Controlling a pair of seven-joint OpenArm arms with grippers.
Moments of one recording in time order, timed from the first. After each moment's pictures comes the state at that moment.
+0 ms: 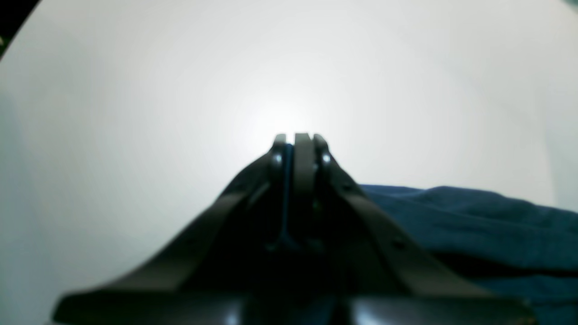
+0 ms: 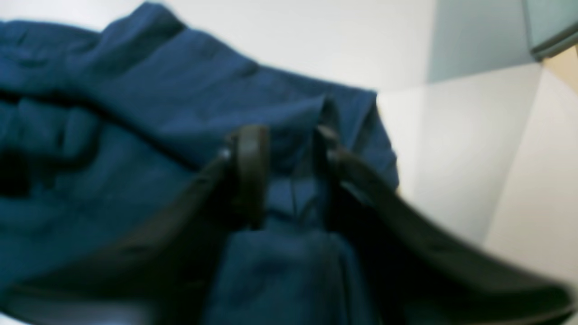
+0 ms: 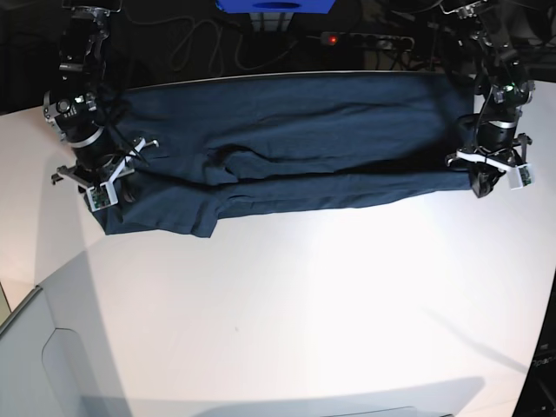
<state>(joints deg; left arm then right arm) 18.0 -12.2 -33.8 101.4 -27.4 -17.3 31.1 -16.0 9.7 16.4 106.2 3.3 28.1 -34.5</state>
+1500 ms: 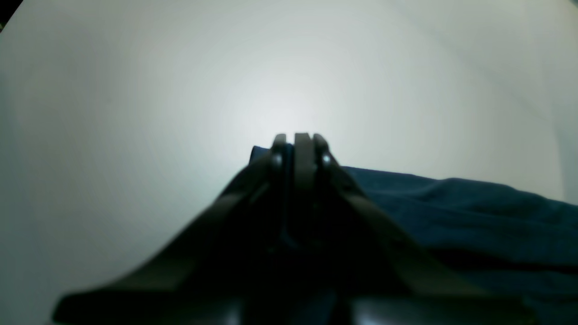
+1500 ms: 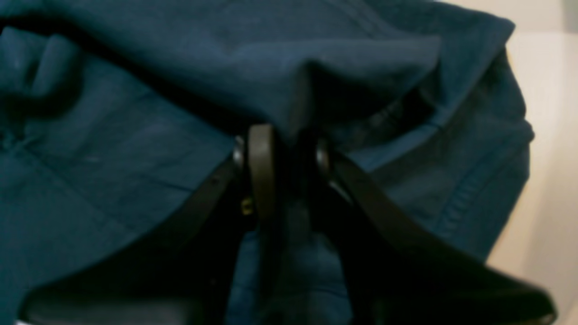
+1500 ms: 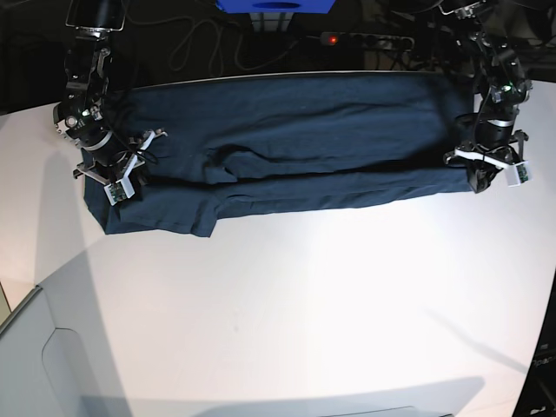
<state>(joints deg) 17.9 -12.0 -34.1 99.1 -27.4 -17.4 31.1 -12.1 9.5 16.0 91.9 3.2 36.1 -34.3</state>
